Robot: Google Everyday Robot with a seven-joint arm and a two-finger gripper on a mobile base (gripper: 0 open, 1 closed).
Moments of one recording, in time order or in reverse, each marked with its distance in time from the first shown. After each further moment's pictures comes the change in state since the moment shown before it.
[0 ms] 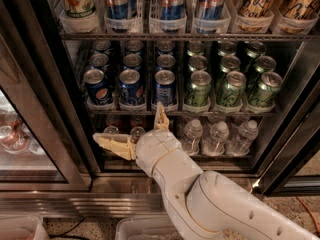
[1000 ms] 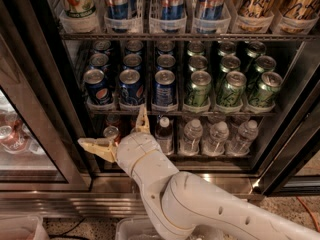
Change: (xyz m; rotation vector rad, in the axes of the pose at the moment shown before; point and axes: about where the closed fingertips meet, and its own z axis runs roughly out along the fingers) arm 0.022 0.030 0.032 -0.007 0.012 -0.066
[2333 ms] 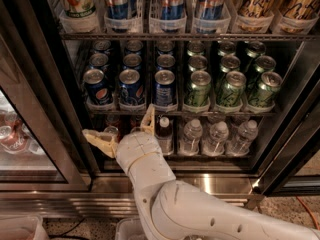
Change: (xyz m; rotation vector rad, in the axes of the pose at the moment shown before) arm -0.007 -0.019 -0.005 0.161 -0.016 0.035
